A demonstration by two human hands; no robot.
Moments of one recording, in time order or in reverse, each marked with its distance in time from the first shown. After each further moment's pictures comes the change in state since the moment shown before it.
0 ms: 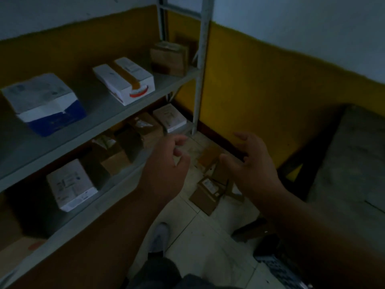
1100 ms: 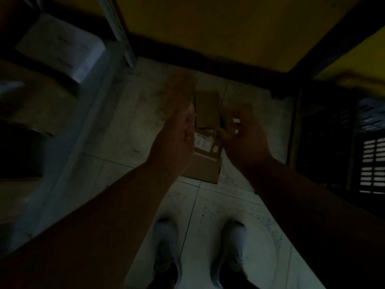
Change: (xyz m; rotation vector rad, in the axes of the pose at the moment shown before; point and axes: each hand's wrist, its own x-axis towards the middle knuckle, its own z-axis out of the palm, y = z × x) left_hand 0.205 -0.384 0.375 0.056 -0.610 -0.015; right_hand 0.183 0.427 0.287 0.048 0.272 0.672
